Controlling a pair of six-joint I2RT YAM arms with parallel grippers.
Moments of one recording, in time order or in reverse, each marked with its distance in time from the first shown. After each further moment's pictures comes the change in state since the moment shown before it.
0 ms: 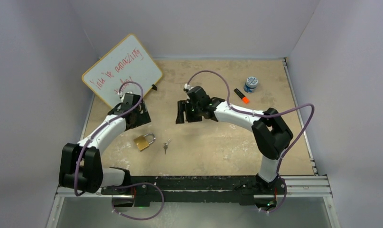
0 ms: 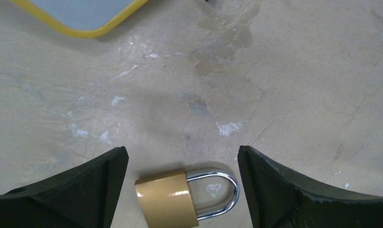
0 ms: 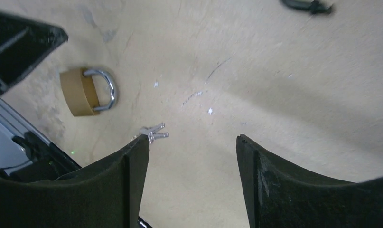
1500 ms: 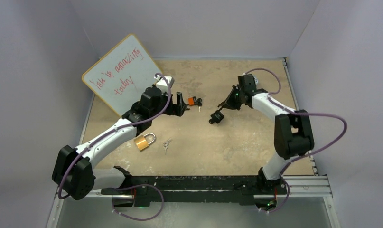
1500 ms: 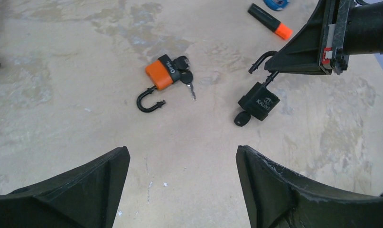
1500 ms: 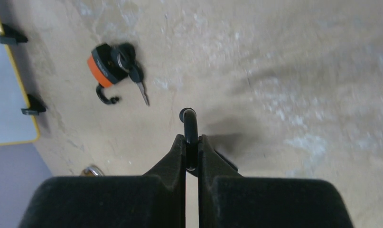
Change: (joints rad) left arm -0.378 -0.031 0.087 0.499 0.310 0.220; right arm -0.497 -0.177 -0.183 -0.095 -0.031 0.164
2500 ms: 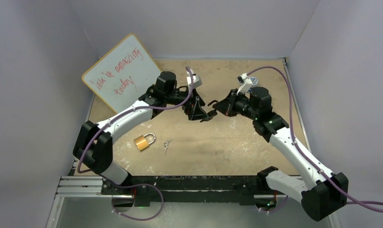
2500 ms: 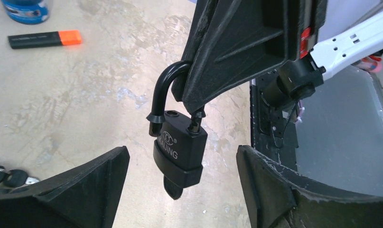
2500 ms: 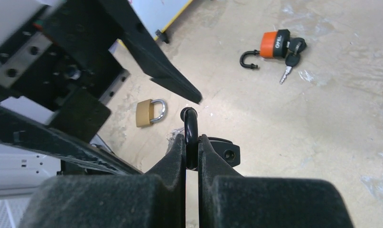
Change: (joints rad) left arm -0.017 0.318 0.291 0.052 0.864 0.258; right arm 0.176 -0.603 -0.221 0.218 -0.197 -0.190
